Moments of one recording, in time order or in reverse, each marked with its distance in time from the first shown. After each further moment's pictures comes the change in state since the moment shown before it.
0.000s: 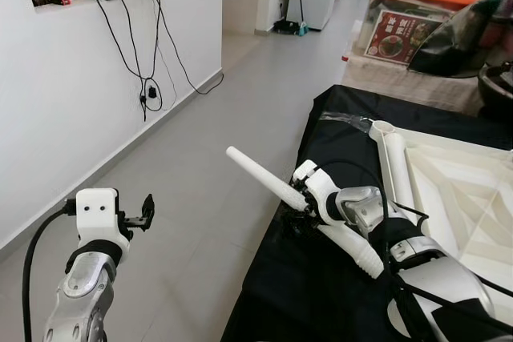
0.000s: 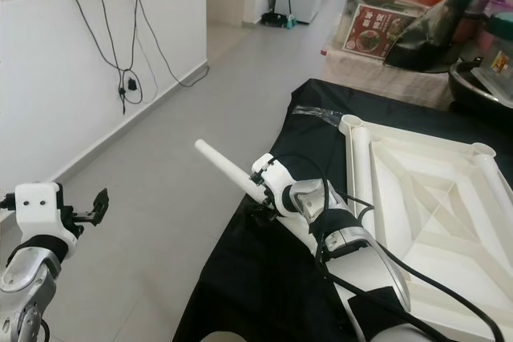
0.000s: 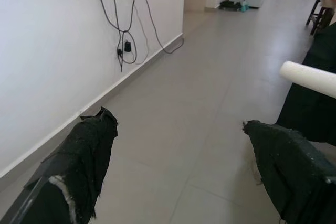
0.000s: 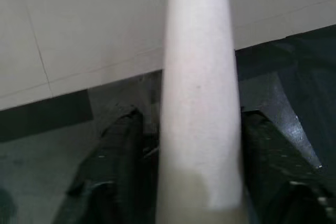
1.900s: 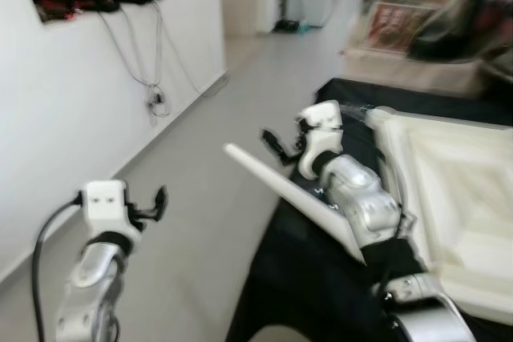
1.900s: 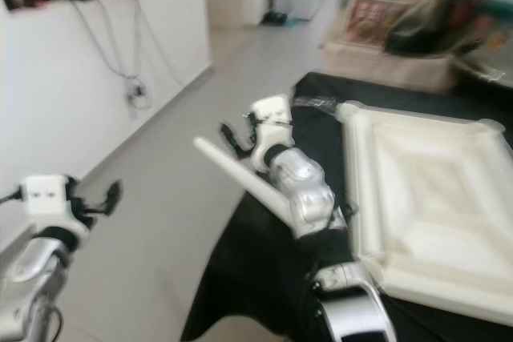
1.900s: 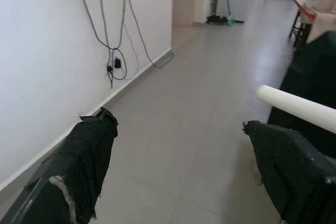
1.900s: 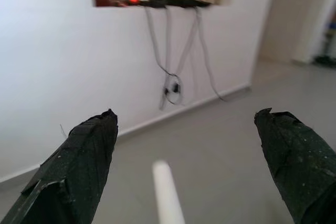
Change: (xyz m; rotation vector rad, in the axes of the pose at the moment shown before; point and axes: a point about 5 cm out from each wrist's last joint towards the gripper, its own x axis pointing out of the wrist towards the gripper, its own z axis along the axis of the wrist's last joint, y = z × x) left arm 0.006 -0.001 0.019 -0.037 -0.073 -0.019; right arm -0.056 0.023 0.118 0.173 -0.837 -0.261
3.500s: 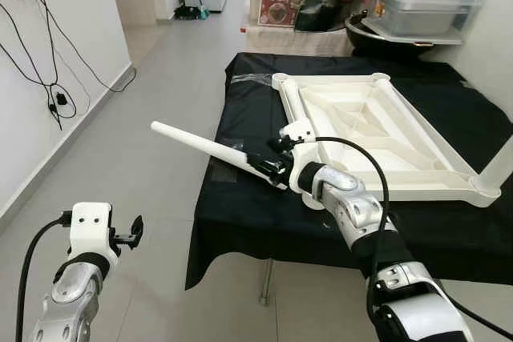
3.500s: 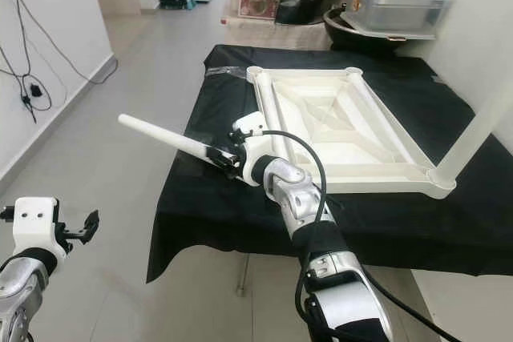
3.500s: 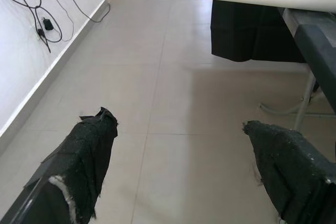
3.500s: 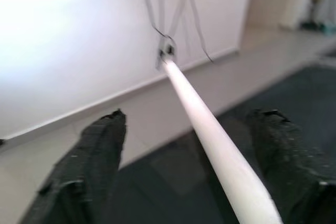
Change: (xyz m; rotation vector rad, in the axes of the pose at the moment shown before) left arm -0.010 0.028 -0.040 0.114 0.211 0.023; right arm 0.000 0.011 -0.031 0.007 0.095 0.292
